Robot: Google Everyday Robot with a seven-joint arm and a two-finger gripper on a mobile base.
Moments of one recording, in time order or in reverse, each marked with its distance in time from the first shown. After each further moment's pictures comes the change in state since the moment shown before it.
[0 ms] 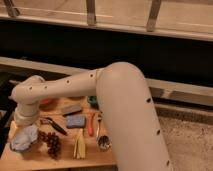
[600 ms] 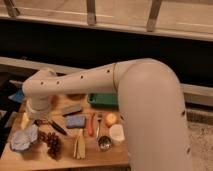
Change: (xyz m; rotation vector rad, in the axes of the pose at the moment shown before) arm 0.021 -0.040 -0.061 0.076 -0.074 0.091
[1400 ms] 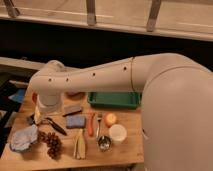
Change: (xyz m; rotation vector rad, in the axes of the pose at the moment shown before) arm 0.024 -0.049 -0.063 0.161 -0.061 0.112
